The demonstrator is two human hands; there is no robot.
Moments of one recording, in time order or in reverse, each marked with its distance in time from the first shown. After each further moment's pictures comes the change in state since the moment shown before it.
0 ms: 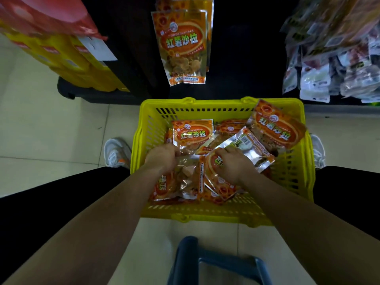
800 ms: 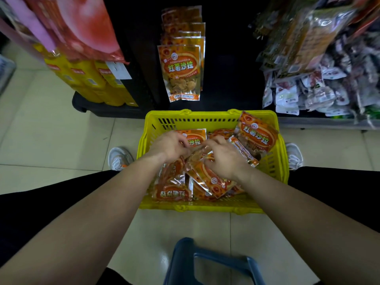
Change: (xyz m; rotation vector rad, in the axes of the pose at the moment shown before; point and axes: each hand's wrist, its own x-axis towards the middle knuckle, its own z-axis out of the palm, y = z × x) left_hand -0.041 0.036 -0.057 -0.383 0.075 0.096; right_hand -0.058 -0.042 -0.060 0.080 0.219 -0.154
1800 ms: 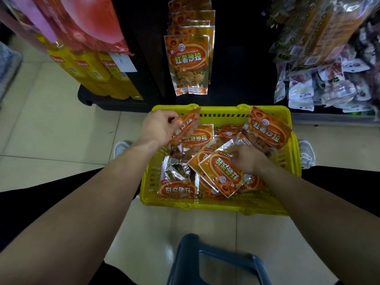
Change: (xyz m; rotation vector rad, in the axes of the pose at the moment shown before) left_hand 0.013 -0.022 -0.037 -0.014 0.402 0.104; right_hand 0.014 0.065 0.011 0.019 -0.243 0.229
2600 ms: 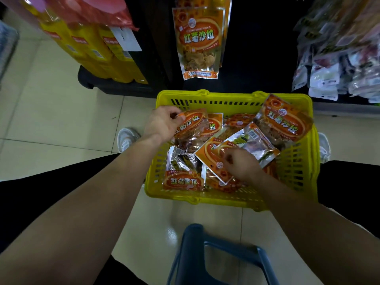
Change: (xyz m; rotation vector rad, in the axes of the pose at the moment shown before) left_hand -0.001 -0.027 0.017 -0.161 -0.073 -0.169; right_hand 0.021 -0.010 0.069 0.007 0.093 -0.113
